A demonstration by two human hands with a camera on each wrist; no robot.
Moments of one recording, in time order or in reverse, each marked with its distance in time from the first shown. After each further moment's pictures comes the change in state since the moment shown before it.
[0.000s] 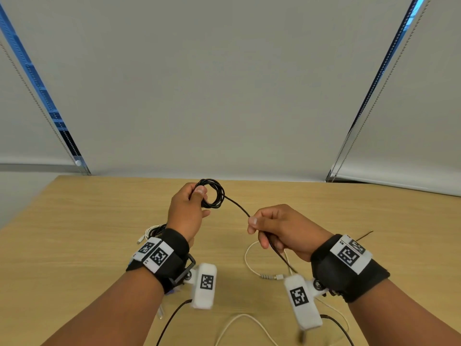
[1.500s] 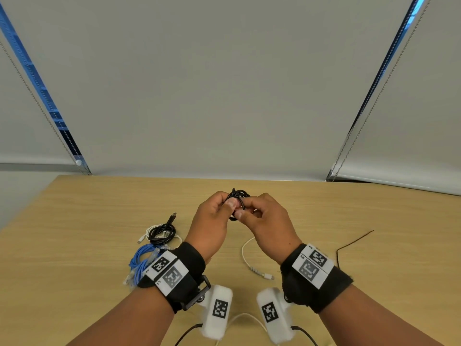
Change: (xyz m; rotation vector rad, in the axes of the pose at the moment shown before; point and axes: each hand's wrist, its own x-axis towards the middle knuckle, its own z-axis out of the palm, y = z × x) left_hand -0.040 0.005 0.025 0.067 -0.286 0.182; right_hand 0.020 0.001 0.044 -0.255 0.470 -0.275
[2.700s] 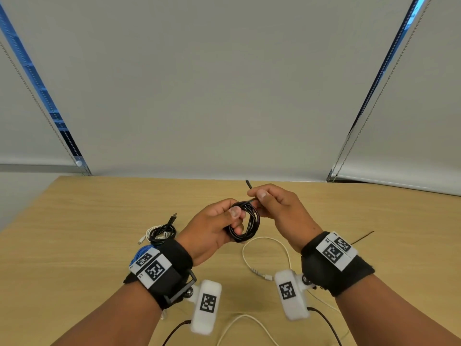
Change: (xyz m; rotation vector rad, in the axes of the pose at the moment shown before) left_hand 0.000 0.003 -0.017 -0.495 -0.396 -0.243; right_hand 0.018 0.009 -0.033 0.242 -0.101 0.020
